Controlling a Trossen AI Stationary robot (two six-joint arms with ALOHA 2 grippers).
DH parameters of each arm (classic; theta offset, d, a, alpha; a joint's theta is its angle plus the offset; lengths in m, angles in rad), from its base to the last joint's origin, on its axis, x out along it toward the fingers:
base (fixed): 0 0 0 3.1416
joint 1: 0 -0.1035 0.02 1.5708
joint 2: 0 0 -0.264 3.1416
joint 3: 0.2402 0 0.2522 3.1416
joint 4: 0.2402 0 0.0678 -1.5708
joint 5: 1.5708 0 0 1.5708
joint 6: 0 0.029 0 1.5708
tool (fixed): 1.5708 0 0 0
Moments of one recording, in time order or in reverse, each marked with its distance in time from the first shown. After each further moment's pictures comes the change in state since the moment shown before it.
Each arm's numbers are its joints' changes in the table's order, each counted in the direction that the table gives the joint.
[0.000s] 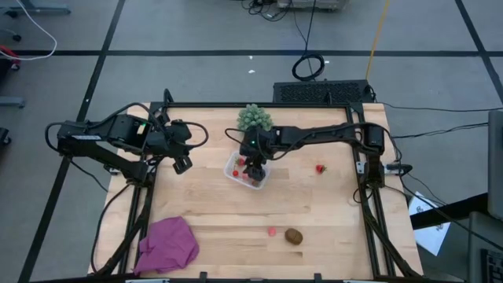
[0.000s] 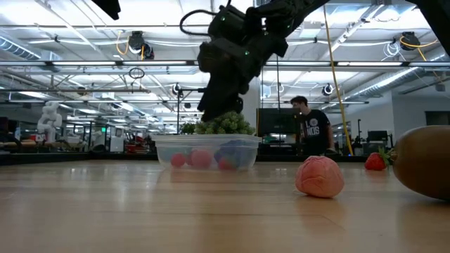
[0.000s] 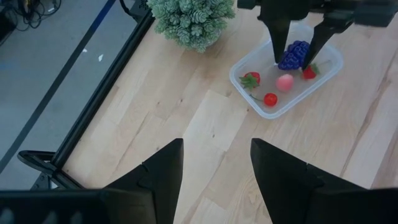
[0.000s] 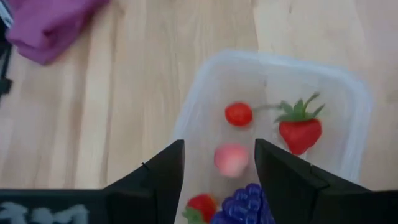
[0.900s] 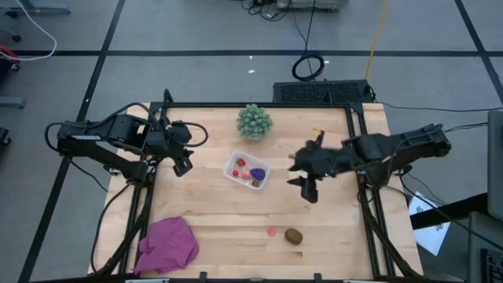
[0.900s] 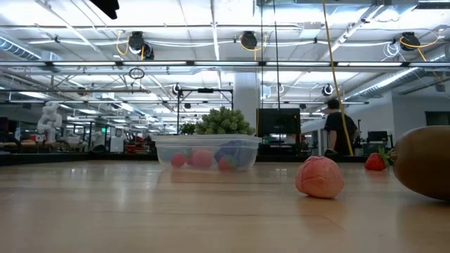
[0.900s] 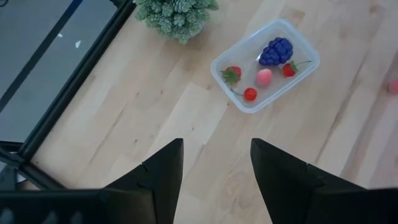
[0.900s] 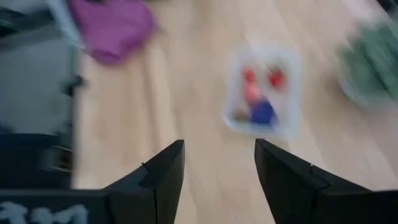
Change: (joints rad) left arm 0.000 0.000 0.000 -0.012 0.079 -0.055; right arm -0.435 -0.642 -0.020 0.518 0.525 0.352
